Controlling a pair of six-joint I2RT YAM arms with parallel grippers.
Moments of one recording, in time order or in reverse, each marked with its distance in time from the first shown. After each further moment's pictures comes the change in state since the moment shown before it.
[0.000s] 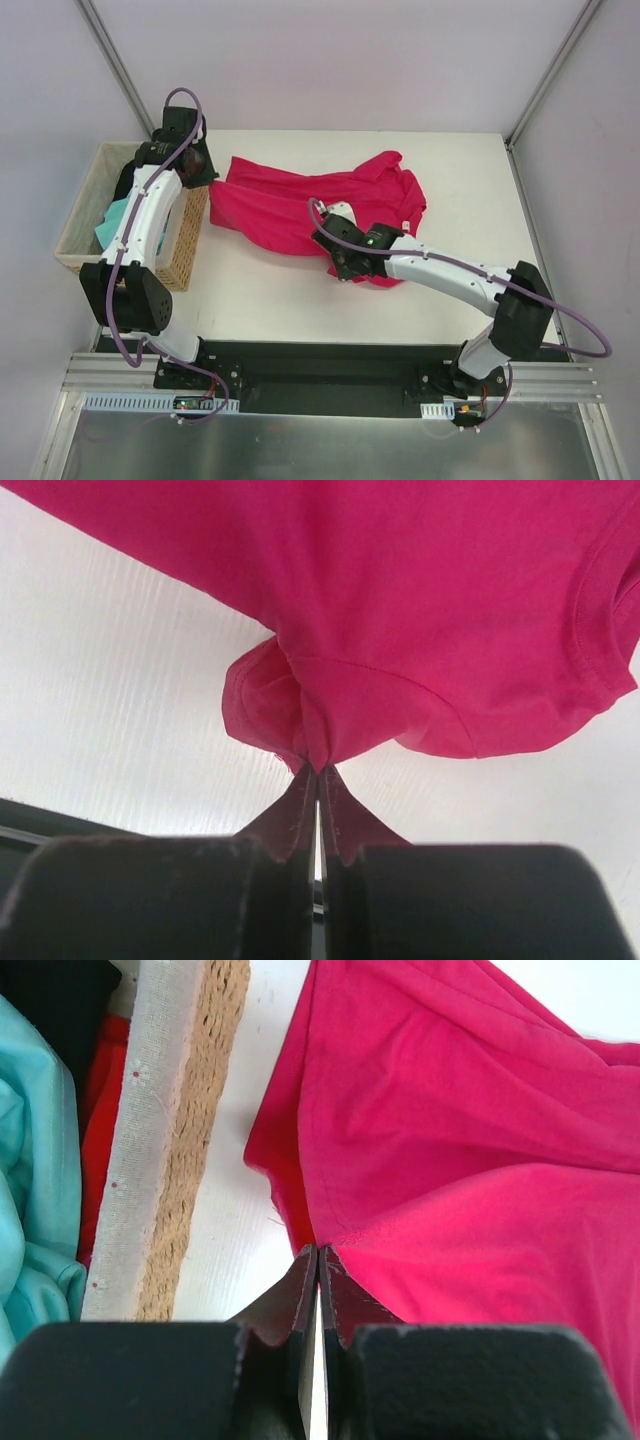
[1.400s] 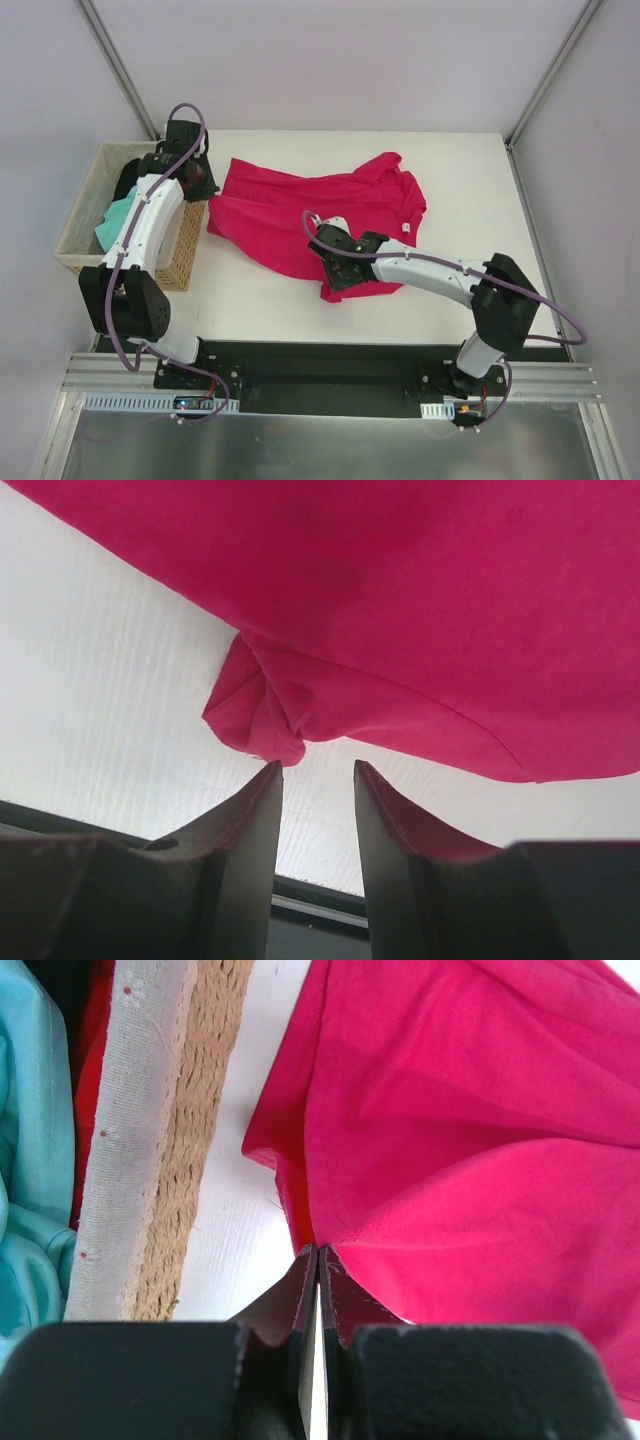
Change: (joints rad) left arm 0.000 -0.043 -0.130 0.009 -0.011 -0.001; right arm 0.003 0.077 -0.079 0.090 -0.104 0.033
